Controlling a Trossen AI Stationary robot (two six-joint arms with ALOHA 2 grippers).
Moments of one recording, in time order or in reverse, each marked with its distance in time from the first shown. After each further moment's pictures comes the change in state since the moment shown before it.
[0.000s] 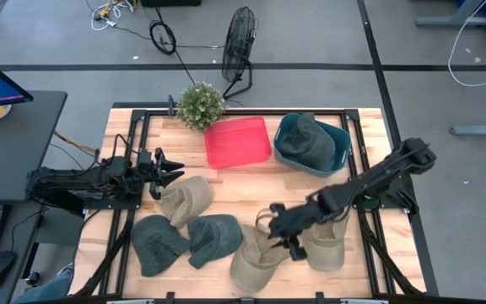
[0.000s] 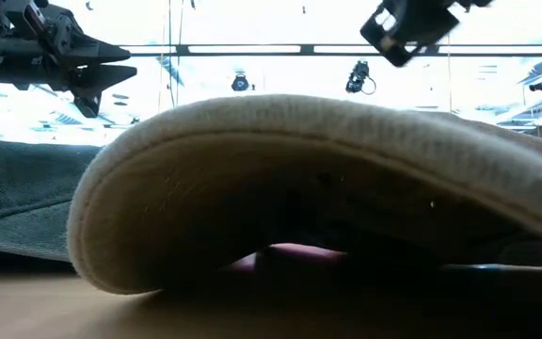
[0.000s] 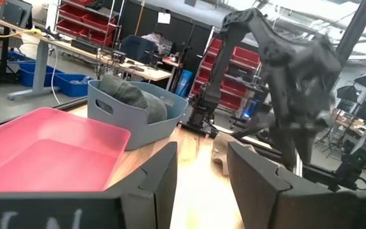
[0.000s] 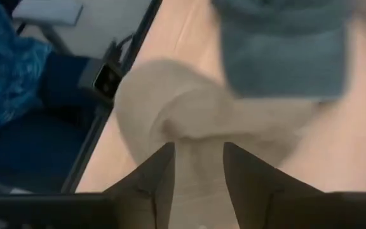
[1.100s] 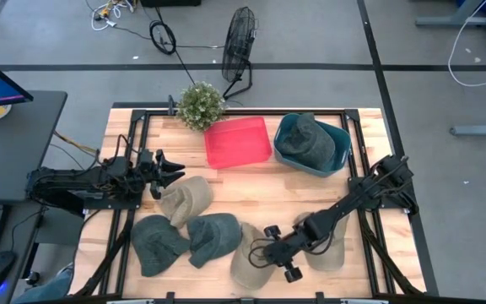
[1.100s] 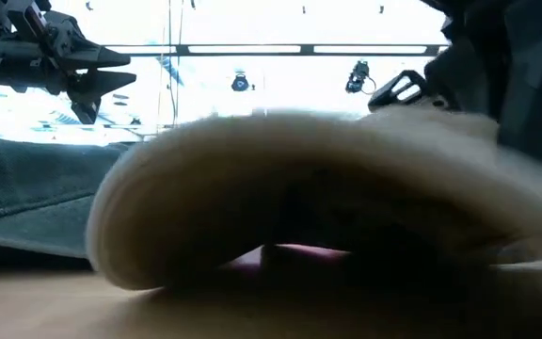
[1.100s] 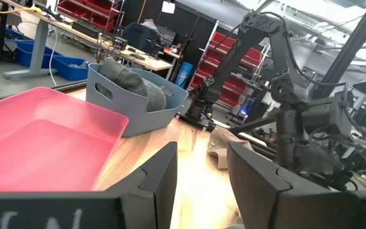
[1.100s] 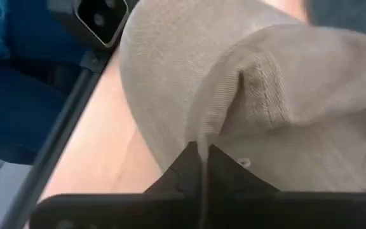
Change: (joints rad) left arm 0.000 0.000 0.000 -0.036 0.000 -0.079; right arm 0.107 0.260 0.023 0.144 0.033 -0.004
